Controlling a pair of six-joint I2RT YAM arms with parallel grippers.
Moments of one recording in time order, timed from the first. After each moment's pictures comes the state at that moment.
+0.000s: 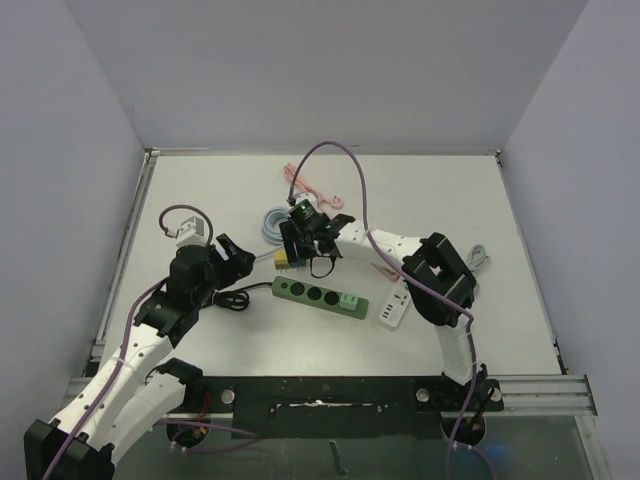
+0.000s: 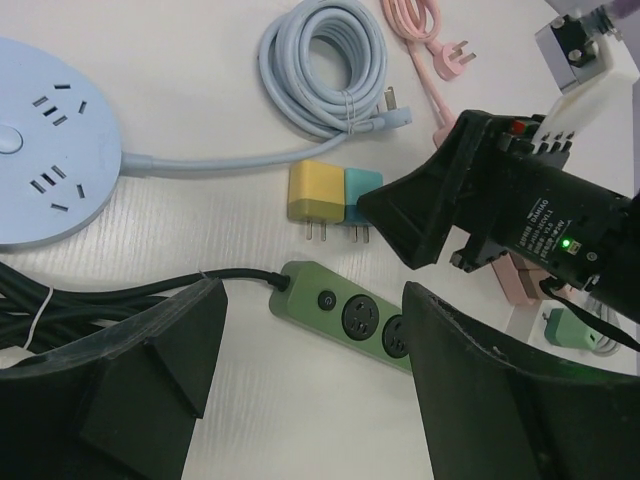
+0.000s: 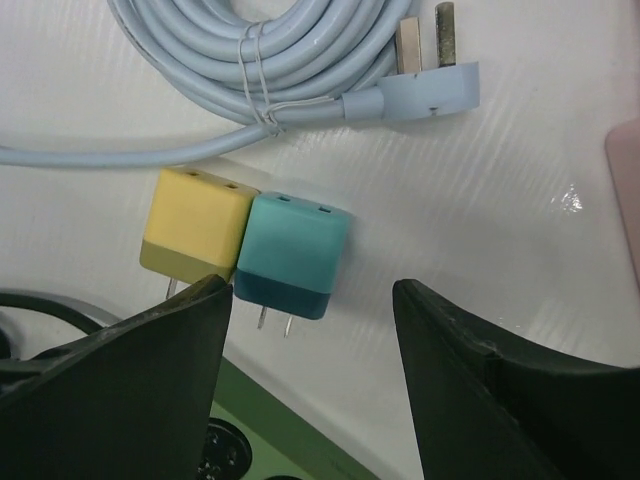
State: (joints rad) left arm -0.41 0.77 0.58 -0.30 -0.16 -0.77; right arm 0.81 2.03 1.52 -0.40 0.16 0.39
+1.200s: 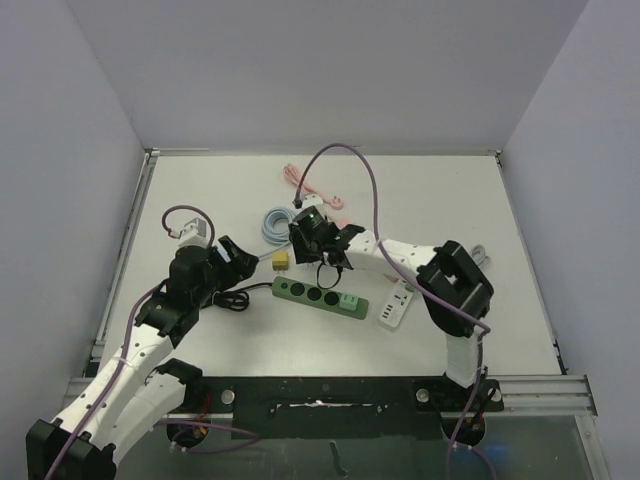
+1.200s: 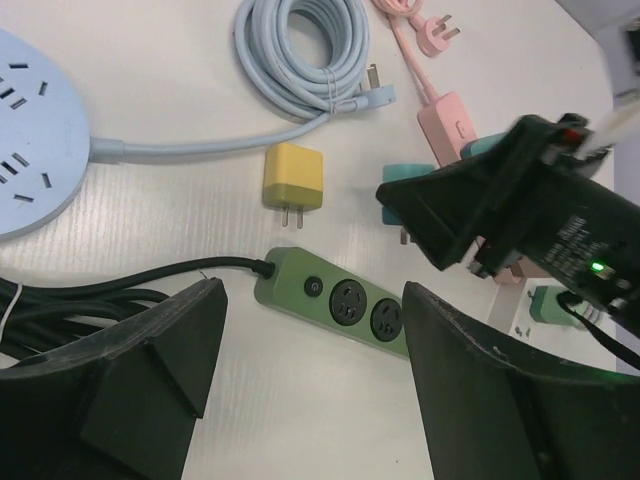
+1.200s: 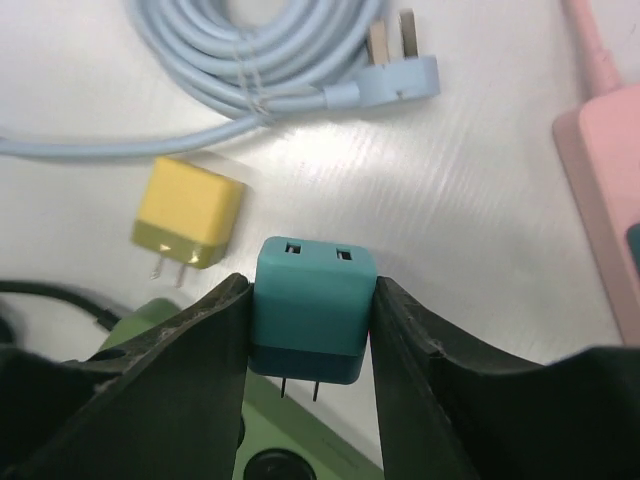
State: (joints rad) left arm -0.40 0.77 0.55 -0.27 -0.09 -0.78; right arm 0.84 1.98 1.42 -0.33 0.25 0.43
